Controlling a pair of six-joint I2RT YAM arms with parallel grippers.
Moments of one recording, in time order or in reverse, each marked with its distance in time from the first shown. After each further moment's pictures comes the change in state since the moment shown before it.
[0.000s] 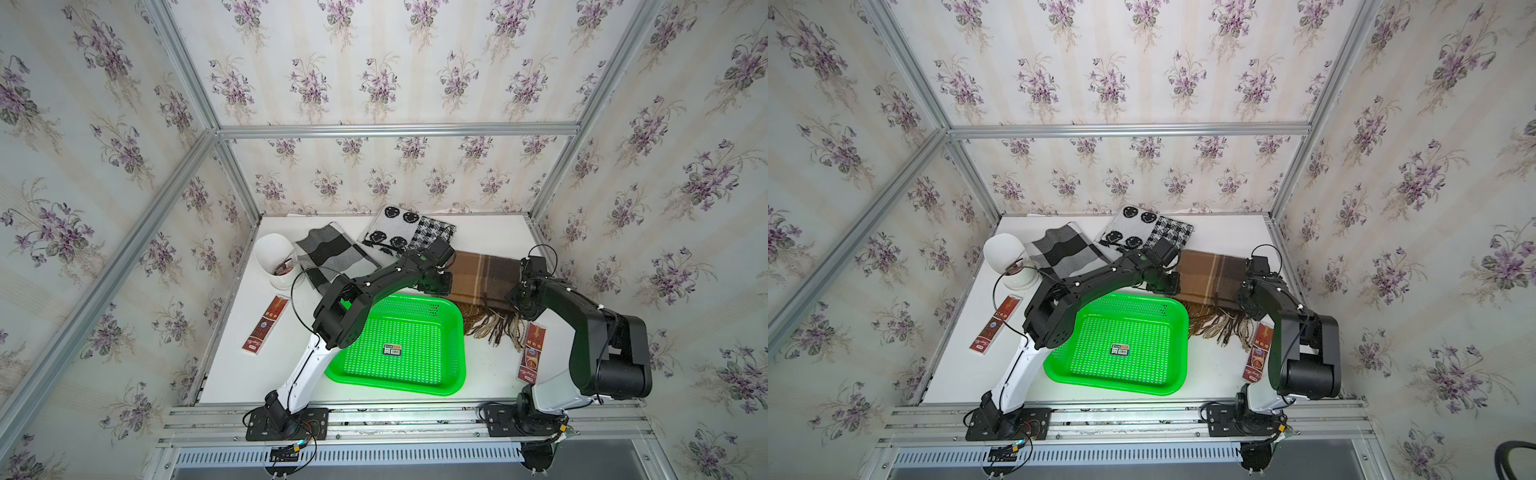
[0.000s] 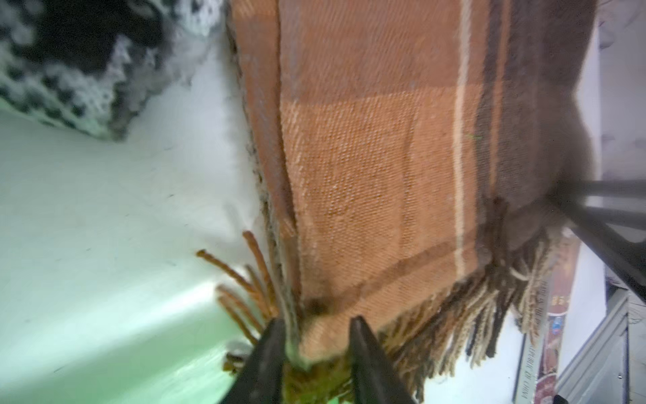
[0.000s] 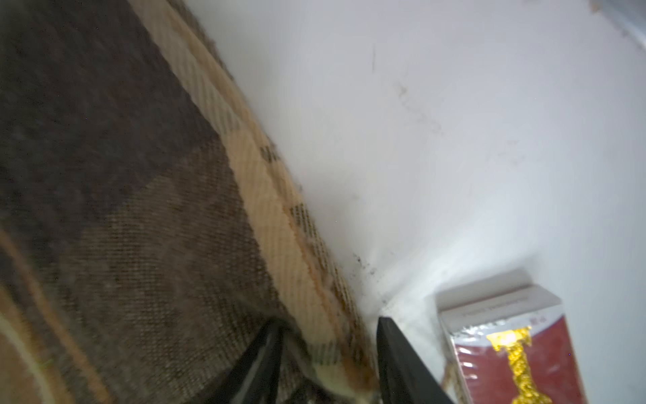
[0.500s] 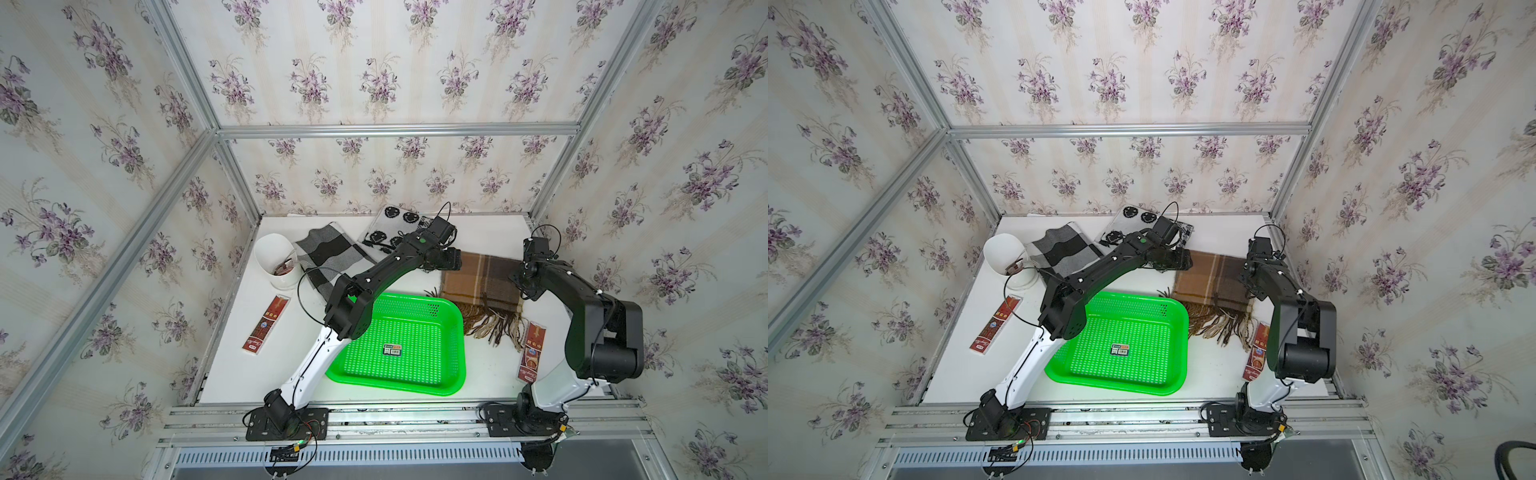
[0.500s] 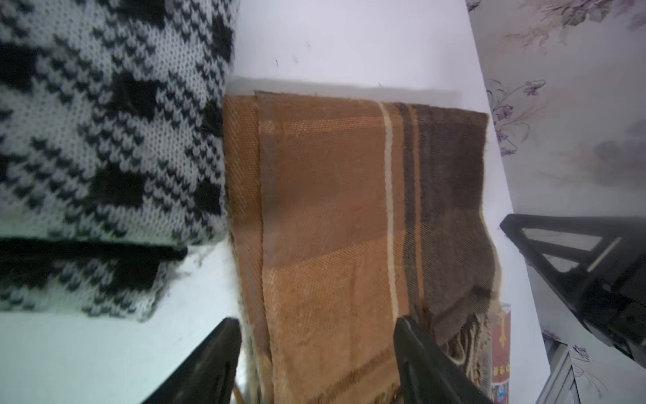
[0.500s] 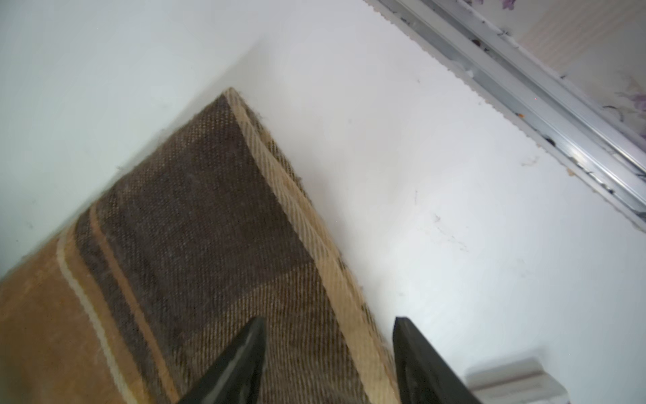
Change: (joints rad) left arm 0.059 0.266 0.476 -0.082 0.029 0.001; right arm -0.018 0.158 0.200 0.028 0.031 -0.036
